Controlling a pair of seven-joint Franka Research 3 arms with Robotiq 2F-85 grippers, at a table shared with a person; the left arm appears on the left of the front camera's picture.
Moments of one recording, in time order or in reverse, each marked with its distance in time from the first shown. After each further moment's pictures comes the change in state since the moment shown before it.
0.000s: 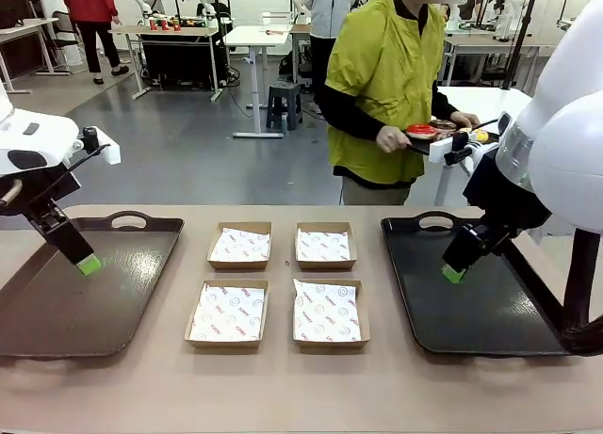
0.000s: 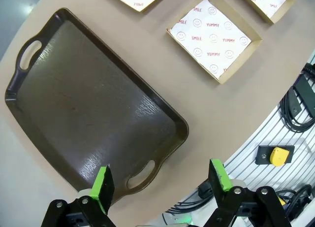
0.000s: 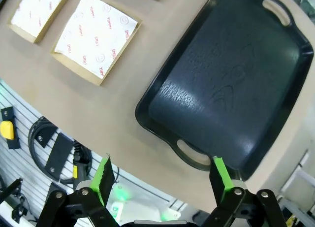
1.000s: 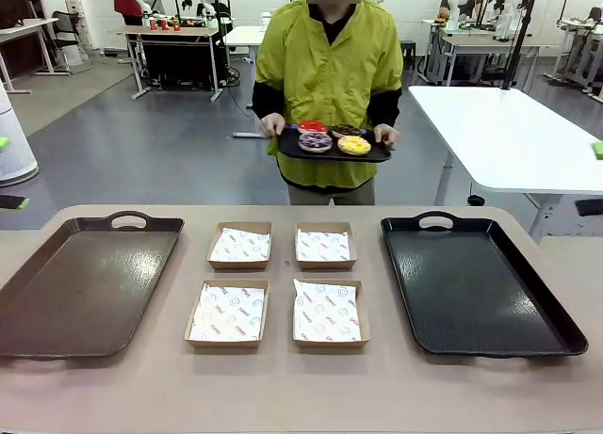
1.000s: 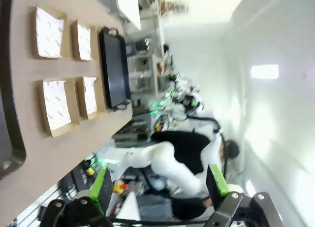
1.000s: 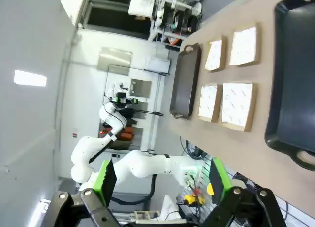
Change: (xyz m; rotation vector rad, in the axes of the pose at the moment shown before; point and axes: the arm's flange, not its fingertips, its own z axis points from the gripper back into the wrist) left arm -0.128 0.156 -0.001 -1.249 -0.502 0.828; right arm -0.149 -0.195 0.028 1.141 -0.507 -0.690
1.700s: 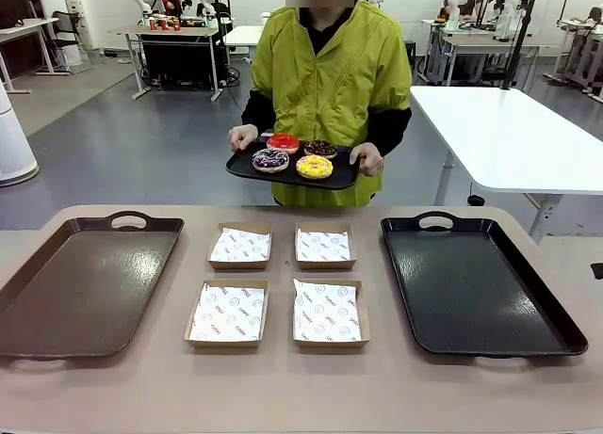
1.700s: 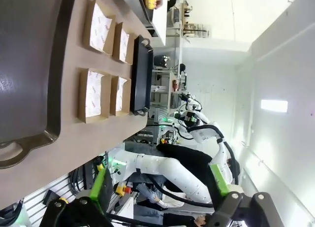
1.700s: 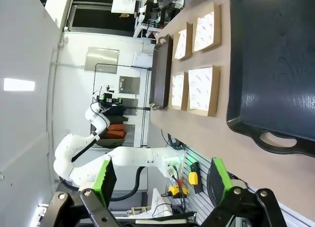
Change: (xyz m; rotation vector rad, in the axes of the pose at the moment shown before) left arm -0.021 0.044 0.043 0.094 -0.081 0.150; right arm -0.011 -0.077 0.016 -0.063 0.031 -0.053
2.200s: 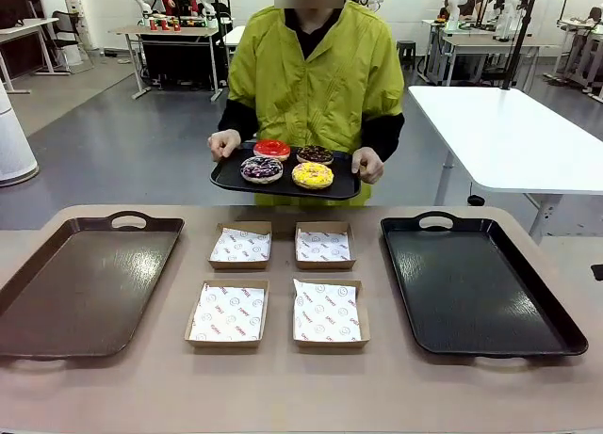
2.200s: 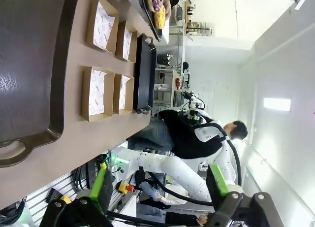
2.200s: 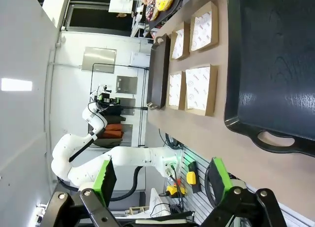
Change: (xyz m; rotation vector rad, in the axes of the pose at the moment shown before) left arm 0.000 0.000 0.000 0.014 0.009 -0.006; right arm 0.000 0.000 0.000 -0.012 0.001 0.002
